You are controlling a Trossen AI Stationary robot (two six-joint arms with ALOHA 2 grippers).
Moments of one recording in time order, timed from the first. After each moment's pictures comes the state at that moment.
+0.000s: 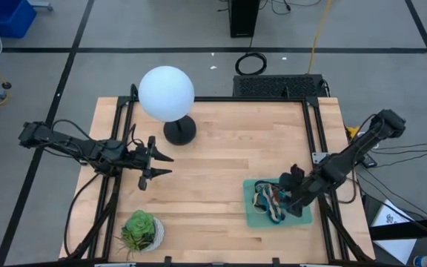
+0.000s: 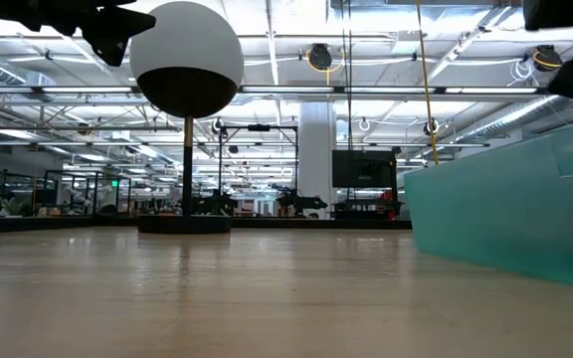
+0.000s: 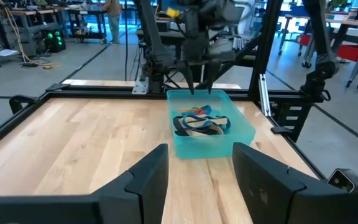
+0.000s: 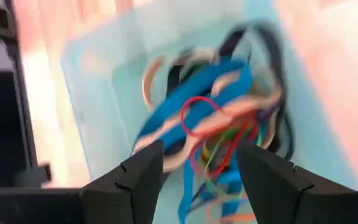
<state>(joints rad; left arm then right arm) -0.25 0.65 0.41 0.11 -0.13 -0.09 0.65 1.07 0.73 -0.77 0.17 0.95</state>
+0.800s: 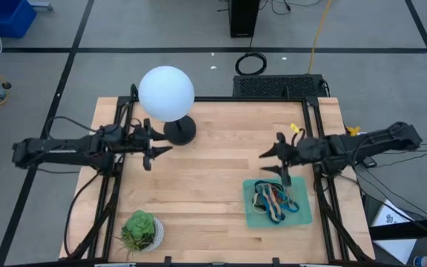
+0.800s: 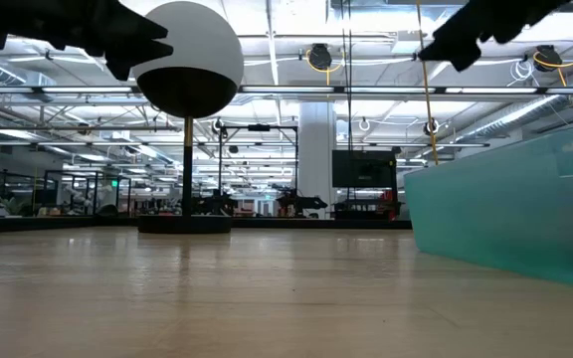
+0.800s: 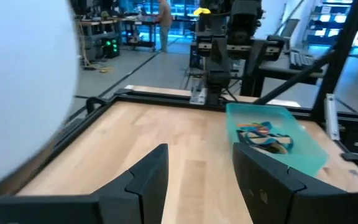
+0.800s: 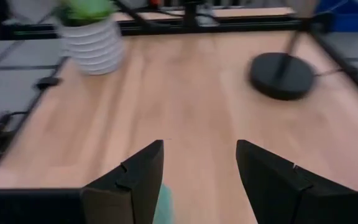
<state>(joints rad) 0.10 0.58 0.41 0.08 0.00 -0.06 0.18 0.82 0.66 -0.30 0.12 0.13</state>
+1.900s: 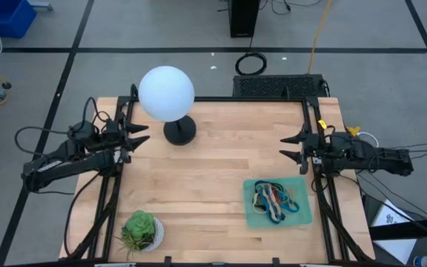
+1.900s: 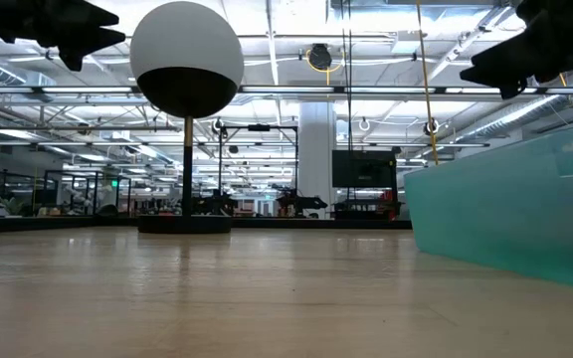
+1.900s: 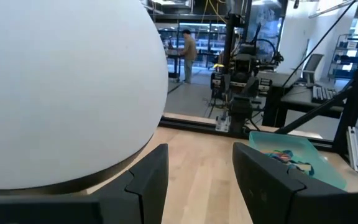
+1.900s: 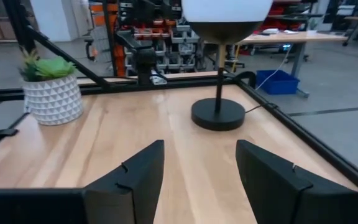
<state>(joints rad) 0.34 0.15 0.41 -0.24 0.13 -0.06 -0.05 0.13 0.30 -0.30 0.10 0.04</state>
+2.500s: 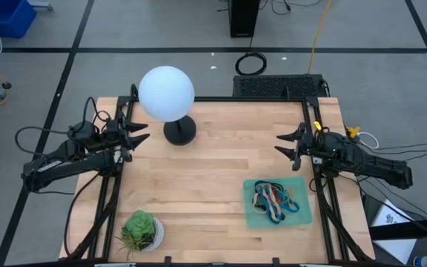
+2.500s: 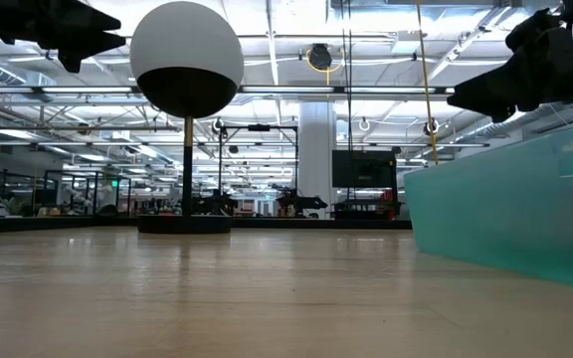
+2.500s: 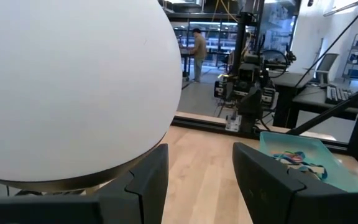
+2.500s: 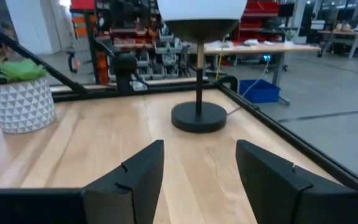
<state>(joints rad) 0.34 0.15 0.41 -0.25 0.08 -0.06 -0.24 0.09 0.13 -0.12 -0.01 0.01</state>
